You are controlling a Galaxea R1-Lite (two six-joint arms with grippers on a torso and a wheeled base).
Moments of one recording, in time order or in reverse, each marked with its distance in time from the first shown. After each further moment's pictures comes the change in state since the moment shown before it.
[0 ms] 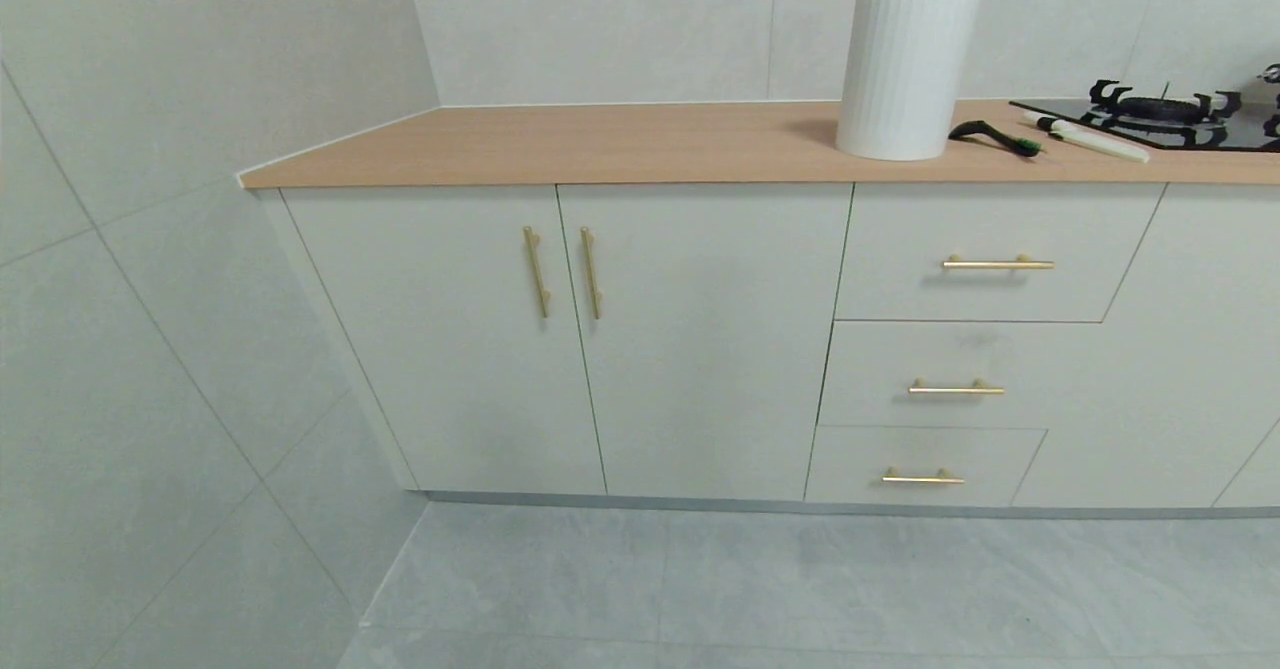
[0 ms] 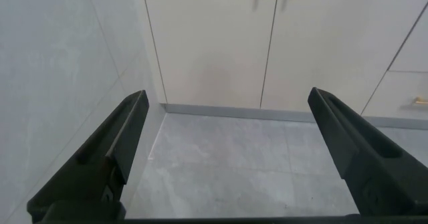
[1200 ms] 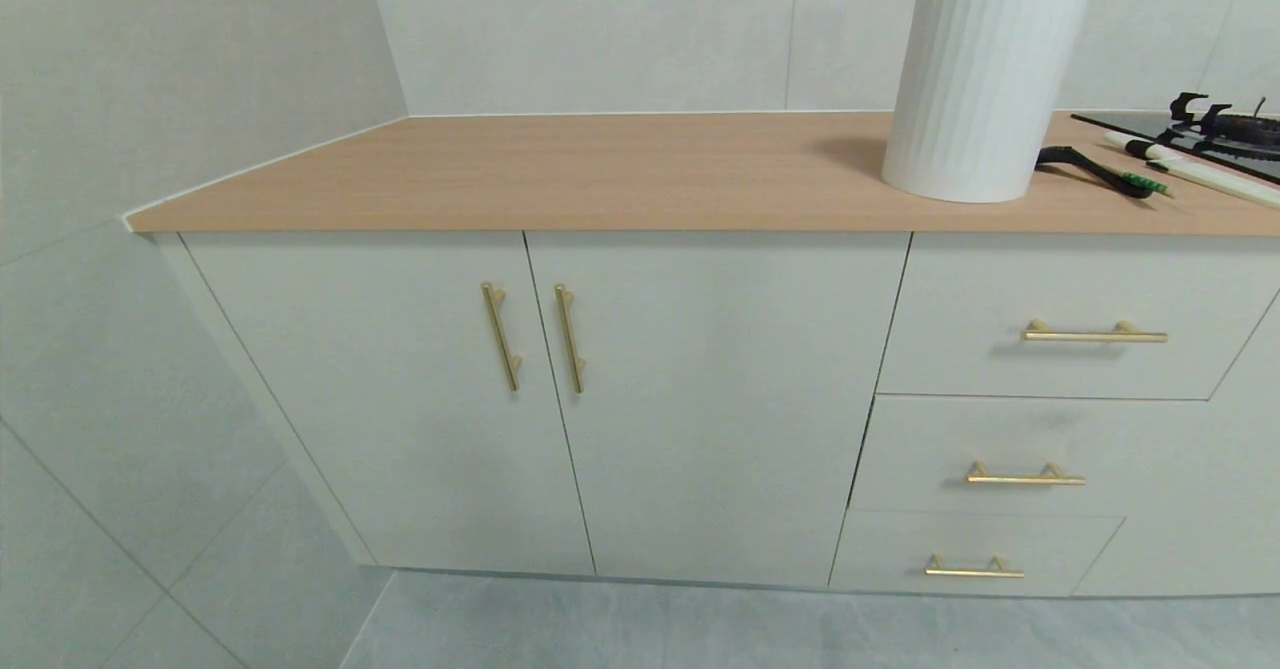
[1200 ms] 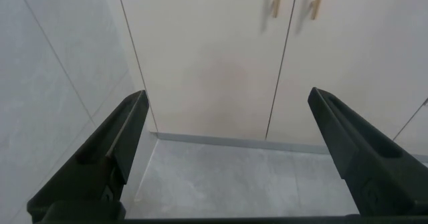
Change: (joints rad) left arm 0.000 0.000 0.000 0.000 0.000 -0.003; right arm 0.000 0.000 0.000 0.000 -0.001 0.001
